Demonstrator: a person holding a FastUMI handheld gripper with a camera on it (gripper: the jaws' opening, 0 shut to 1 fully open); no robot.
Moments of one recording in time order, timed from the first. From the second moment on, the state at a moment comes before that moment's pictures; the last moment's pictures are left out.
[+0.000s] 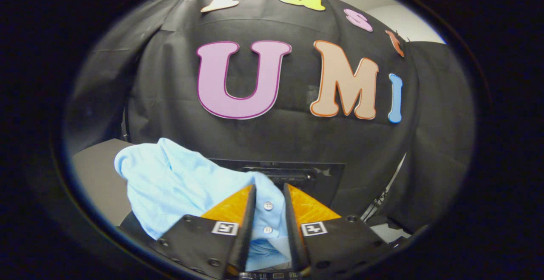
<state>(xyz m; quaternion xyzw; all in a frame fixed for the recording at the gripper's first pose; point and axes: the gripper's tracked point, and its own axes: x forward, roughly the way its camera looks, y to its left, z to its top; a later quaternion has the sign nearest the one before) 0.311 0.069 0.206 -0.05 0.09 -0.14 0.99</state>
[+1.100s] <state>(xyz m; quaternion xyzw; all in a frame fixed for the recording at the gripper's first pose) 0.358 0.086 0.235 -0.05 0.06 -0.11 0.99</state>
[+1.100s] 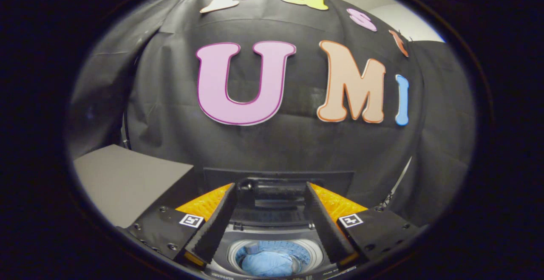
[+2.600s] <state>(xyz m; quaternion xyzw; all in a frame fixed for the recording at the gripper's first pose) 0.453 0.103 0.190 -0.04 0.11 -0.09 0.99</state>
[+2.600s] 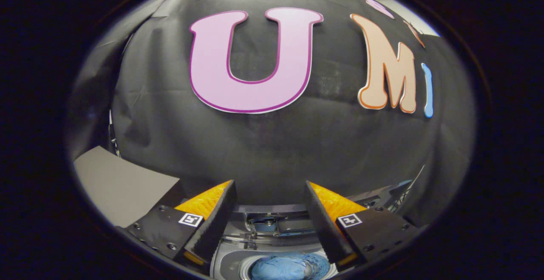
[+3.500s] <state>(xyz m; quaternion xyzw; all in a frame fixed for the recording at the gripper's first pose) 0.301 0.112 0.140 -0.01 0.13 -0.06 0.99</state>
